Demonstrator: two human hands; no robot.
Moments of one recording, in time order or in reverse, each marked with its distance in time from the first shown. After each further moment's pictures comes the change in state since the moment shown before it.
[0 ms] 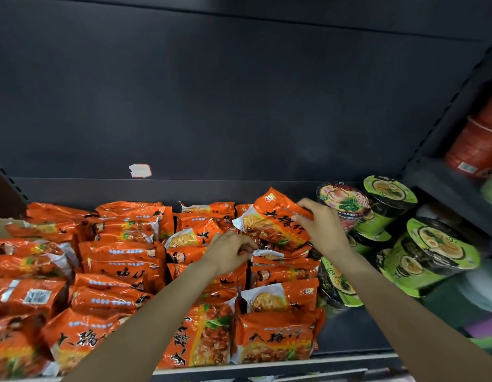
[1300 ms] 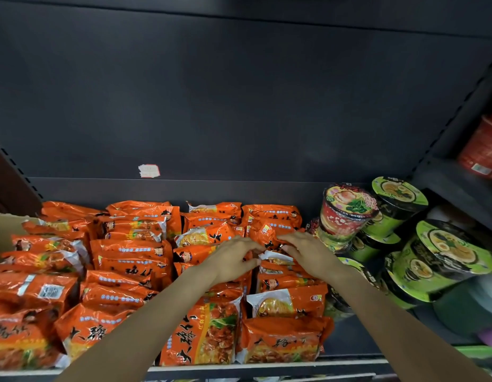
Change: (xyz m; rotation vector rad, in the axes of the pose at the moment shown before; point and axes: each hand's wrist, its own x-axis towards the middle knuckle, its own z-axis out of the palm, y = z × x) left_hand -0.017 0.006 -0.006 -0.056 -0.097 0.048; right_hand -0.014 0.034 0.046 -0.261 -0.442 -0.080
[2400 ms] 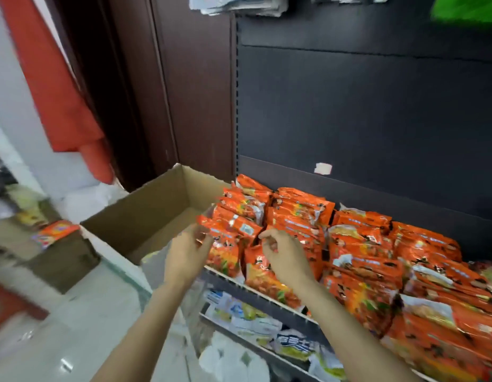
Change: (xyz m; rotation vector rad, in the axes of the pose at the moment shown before) left_hand -0.357 -0.103 -0.063 -0.204 1.042 -0.790; right_hand -0.048 -0.353 0.087 0.408 0.106 -0.348
